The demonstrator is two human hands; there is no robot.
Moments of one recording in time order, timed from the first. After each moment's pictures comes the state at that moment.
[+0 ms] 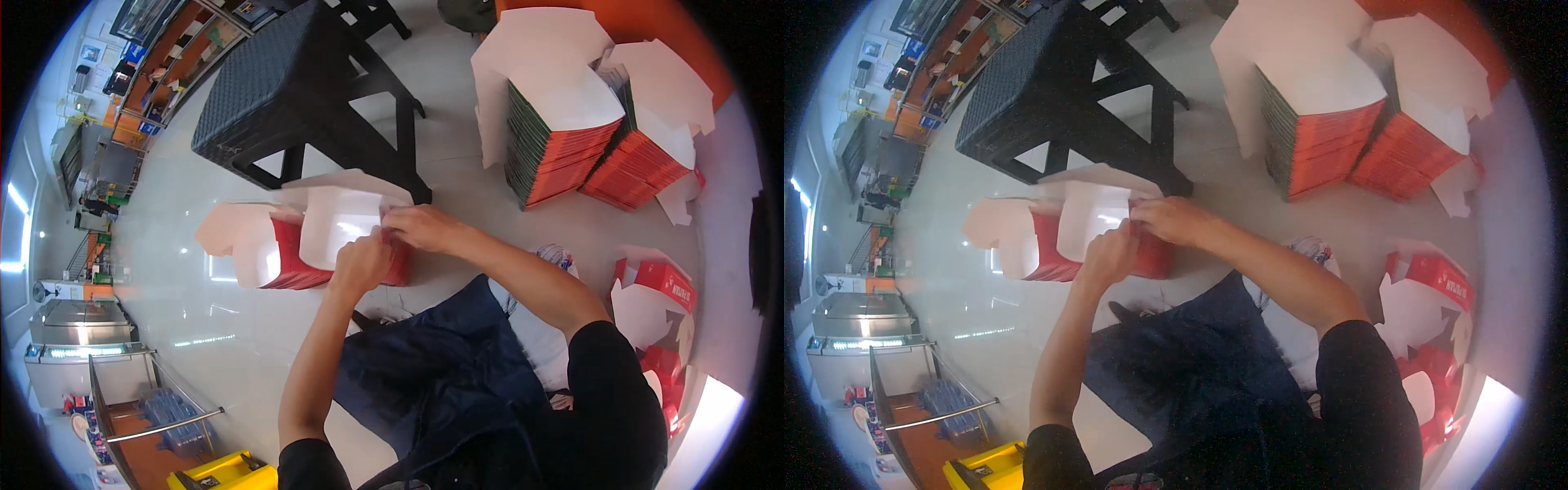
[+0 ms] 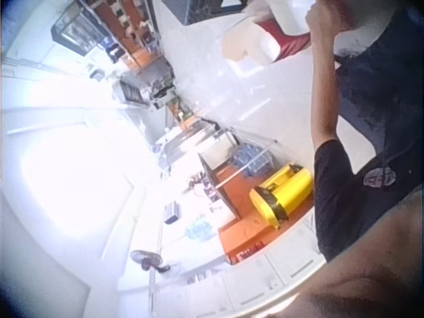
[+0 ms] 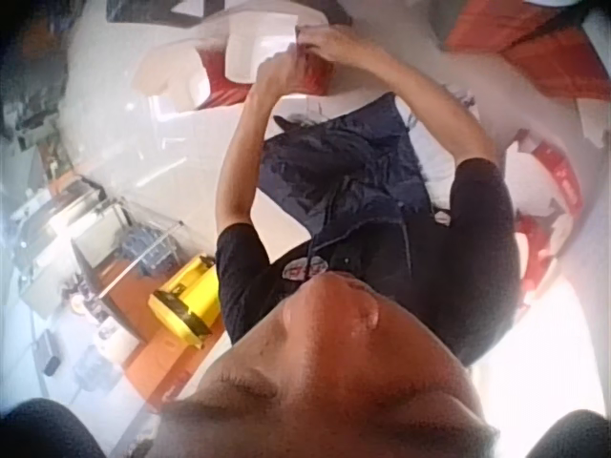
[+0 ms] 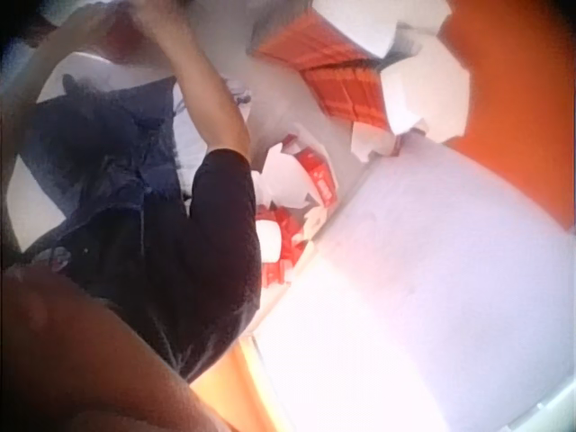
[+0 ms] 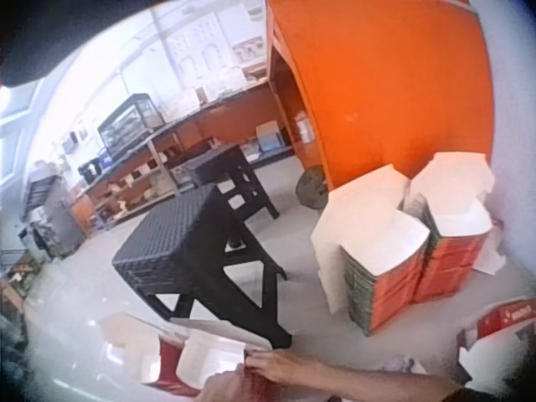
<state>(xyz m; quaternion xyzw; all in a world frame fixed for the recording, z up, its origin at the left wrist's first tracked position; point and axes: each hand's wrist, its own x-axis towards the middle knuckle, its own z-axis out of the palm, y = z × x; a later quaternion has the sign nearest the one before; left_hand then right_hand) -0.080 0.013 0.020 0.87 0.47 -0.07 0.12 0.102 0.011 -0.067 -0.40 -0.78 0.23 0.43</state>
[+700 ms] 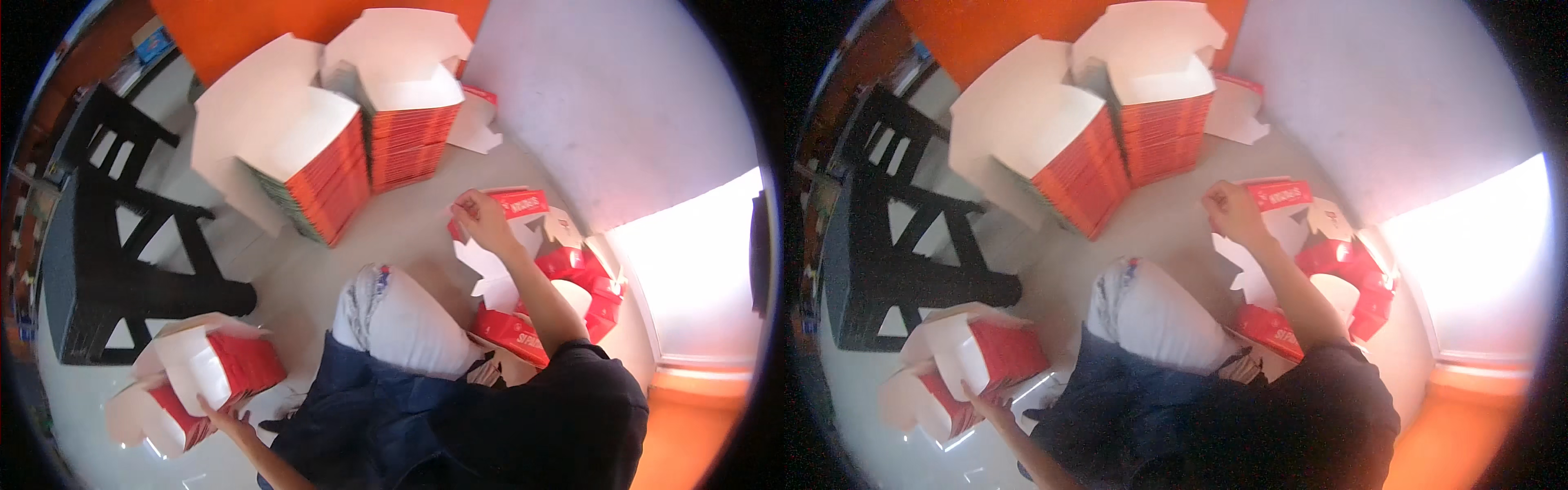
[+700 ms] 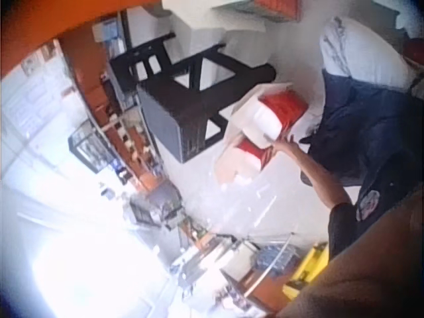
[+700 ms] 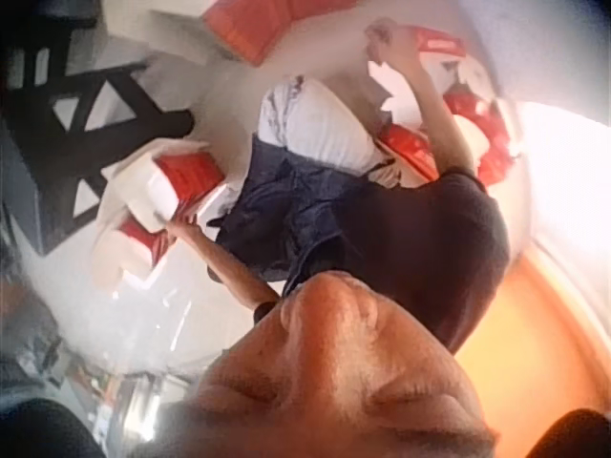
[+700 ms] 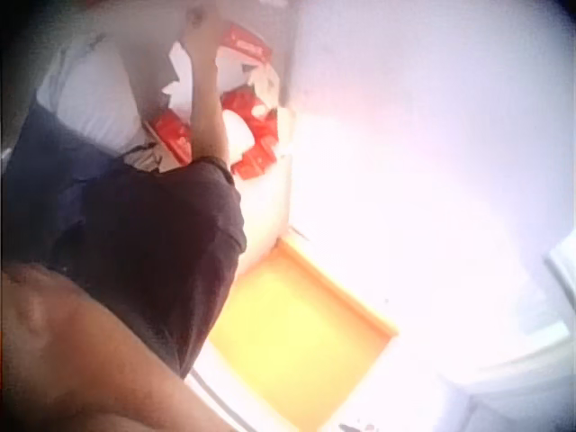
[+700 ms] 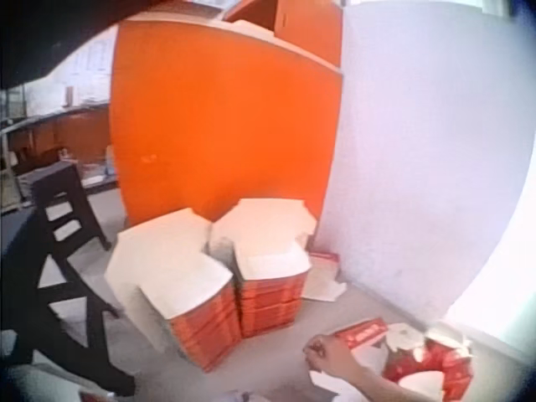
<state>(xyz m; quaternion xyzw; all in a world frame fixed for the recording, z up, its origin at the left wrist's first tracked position) -0.180 -0.006 -0.063 0.29 0.69 0.38 0.55 0.386 -0.294 -0.052 -0.85 -0.33 0.06 0.40</state>
